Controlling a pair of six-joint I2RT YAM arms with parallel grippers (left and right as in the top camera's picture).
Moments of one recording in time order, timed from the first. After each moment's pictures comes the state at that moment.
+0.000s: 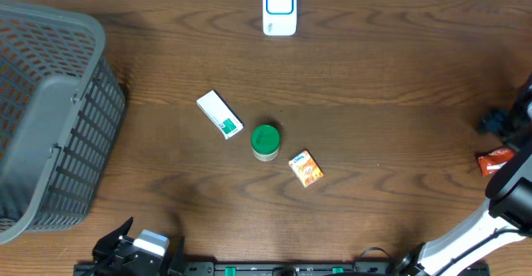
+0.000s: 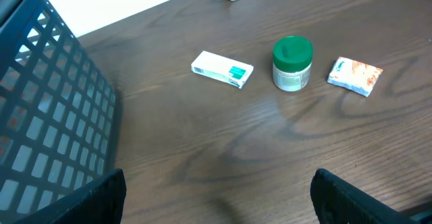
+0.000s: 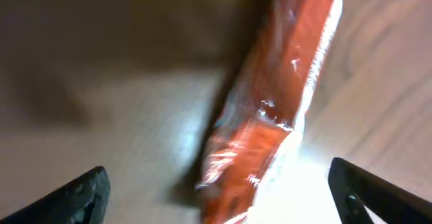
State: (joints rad) left arm 0.05 0.15 1.03 -1.41 0.26 0.38; right arm -0.62 2.04 1.53 -0.94 0.25 0.22
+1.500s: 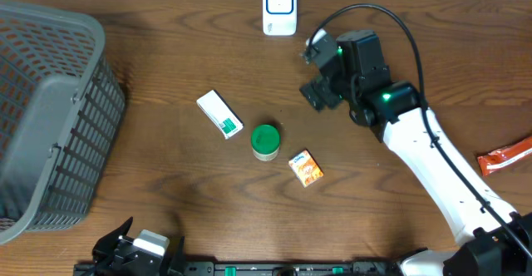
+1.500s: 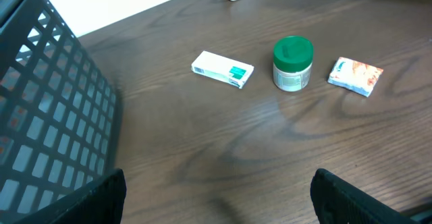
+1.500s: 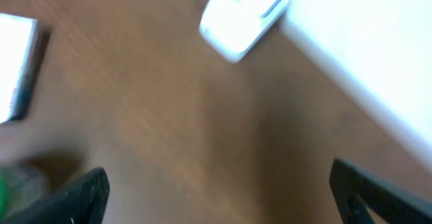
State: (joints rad) left arm 0.05 0.15 1.03 -1.41 0.26 0.38; right arm 0.41 1.55 1.25 -0.41 0.00 -0.42
